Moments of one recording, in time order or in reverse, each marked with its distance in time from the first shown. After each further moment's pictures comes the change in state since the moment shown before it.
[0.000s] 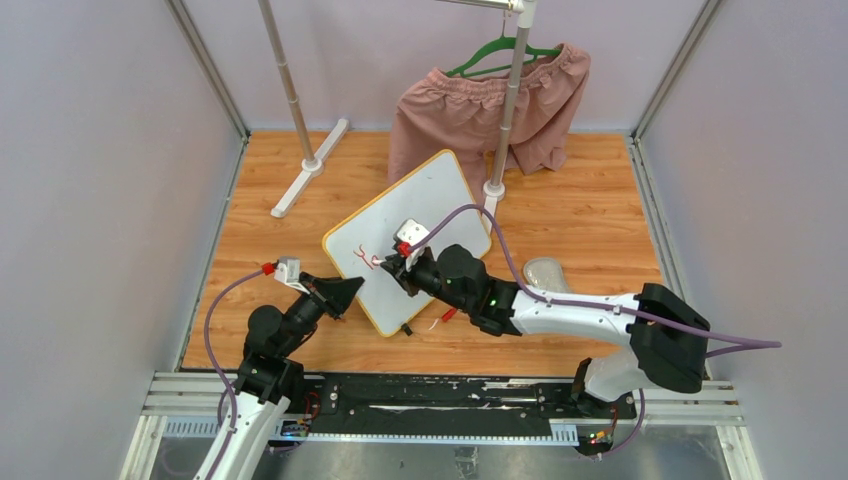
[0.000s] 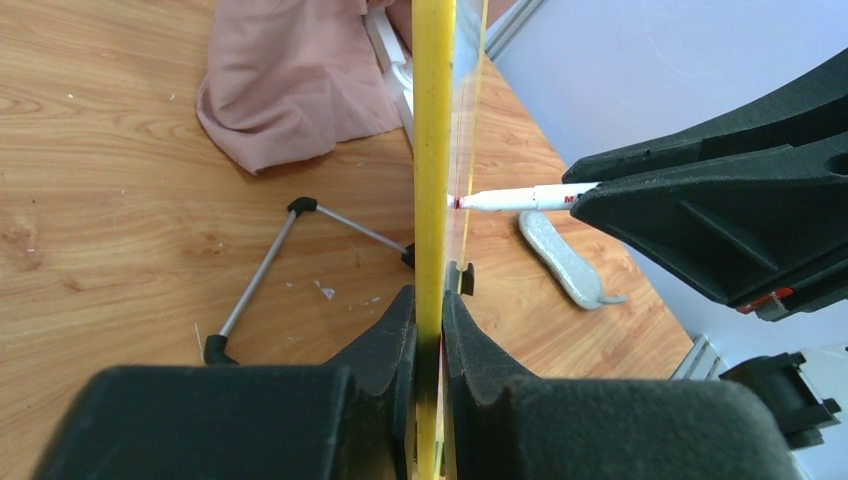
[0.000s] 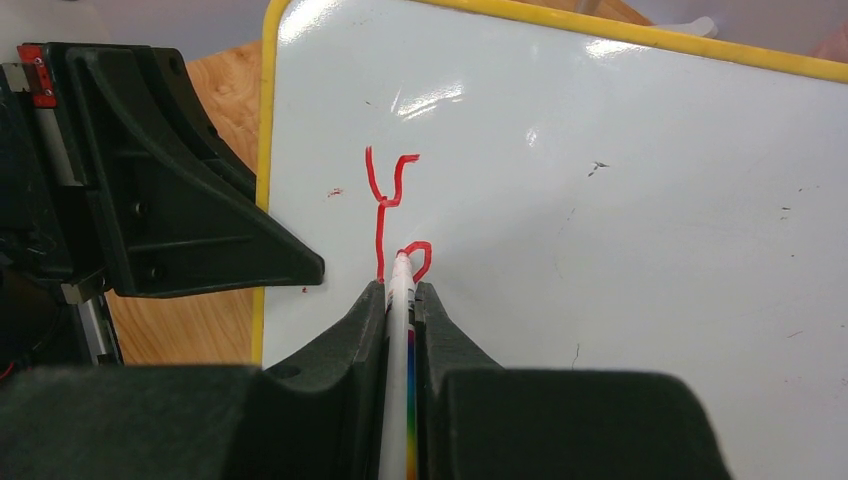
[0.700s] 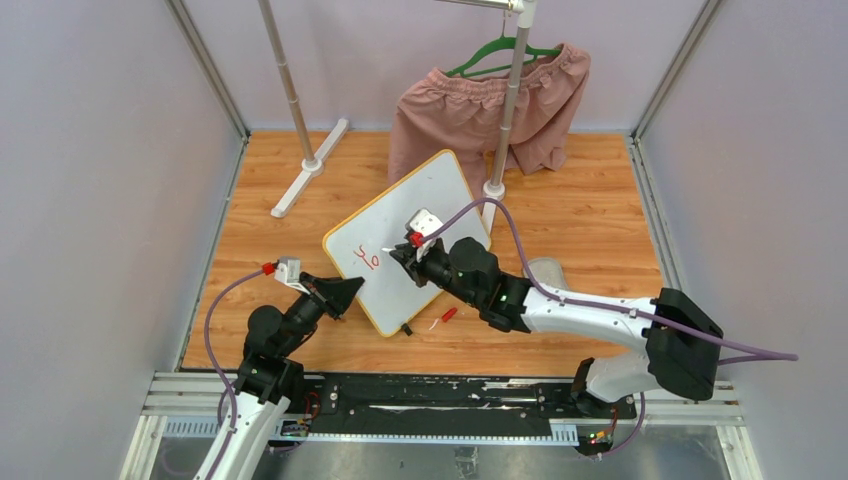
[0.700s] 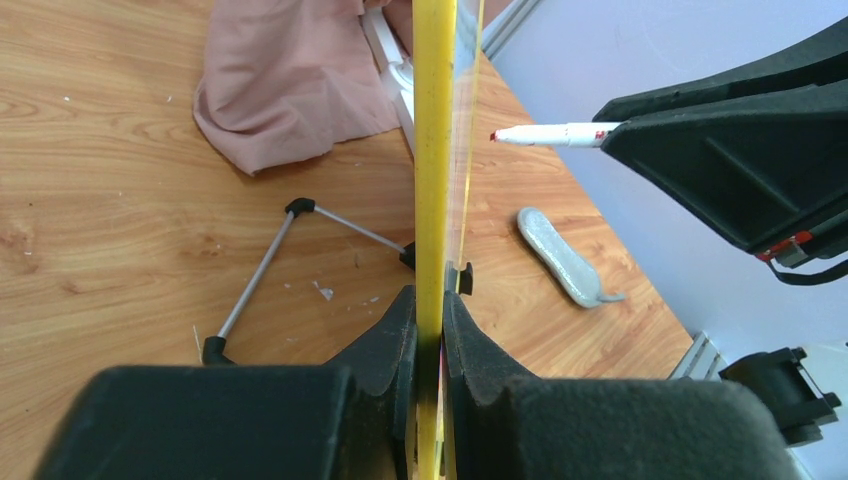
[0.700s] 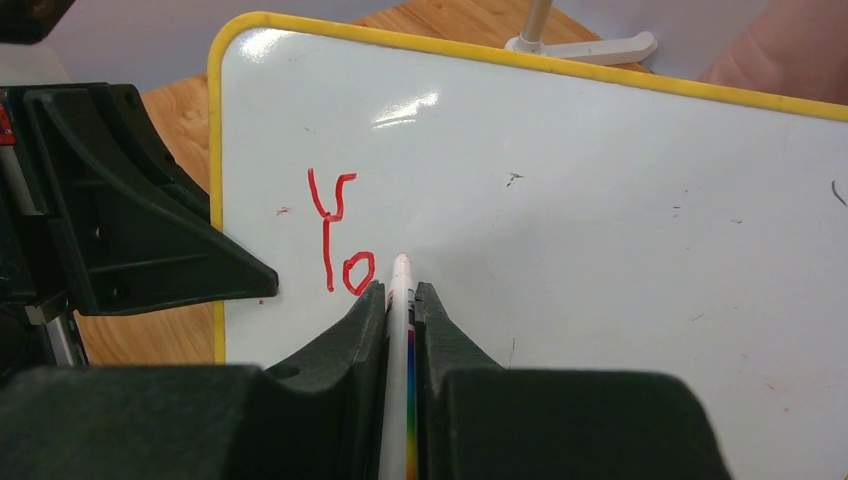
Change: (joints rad) left arm 0.000 0.000 0.000 0.003 0.006 0.004; right arm -0.040 -0.071 -0.007 -0.024 0.024 -0.010
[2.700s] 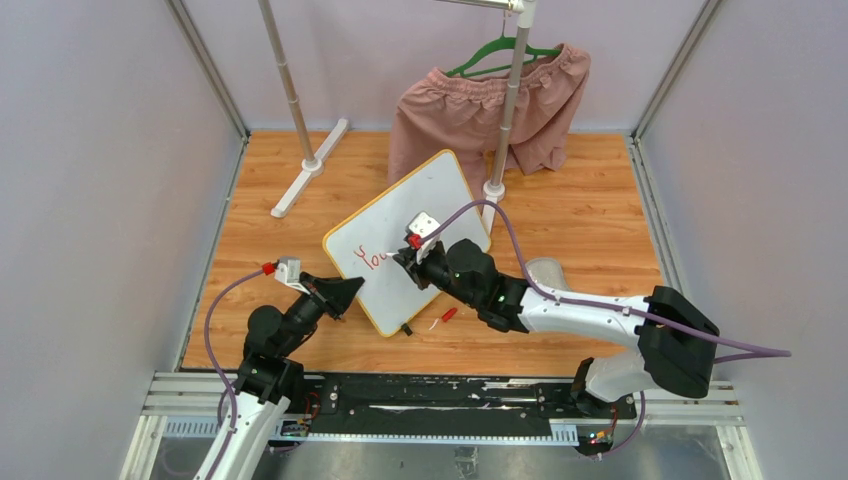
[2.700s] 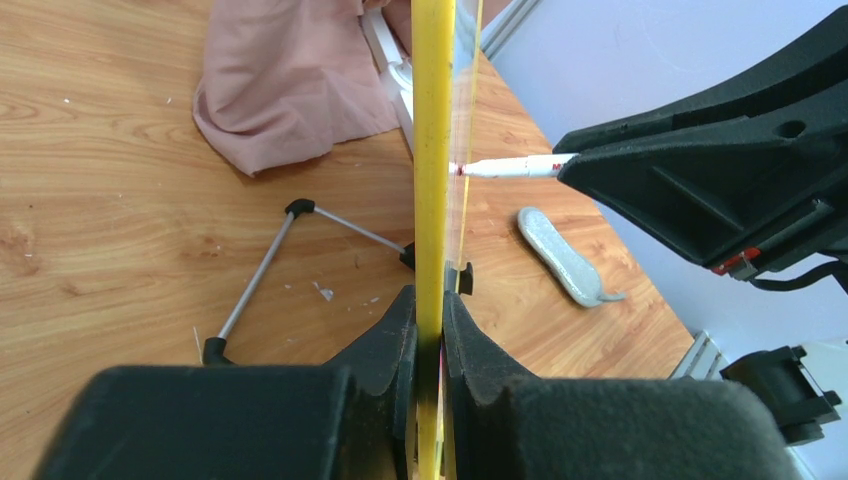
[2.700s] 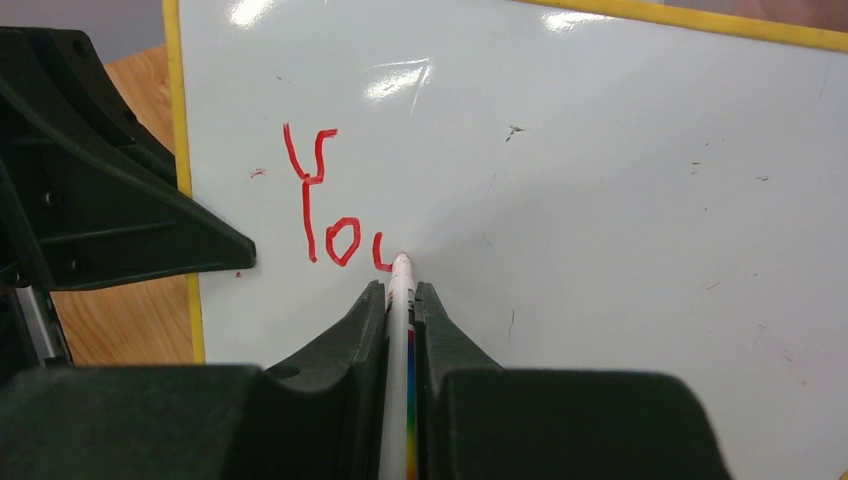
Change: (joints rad) left arm 0.000 0.000 0.000 0.002 0.002 0.004; right arm -0.008 0.028 -0.027 -0.009 0.000 0.010
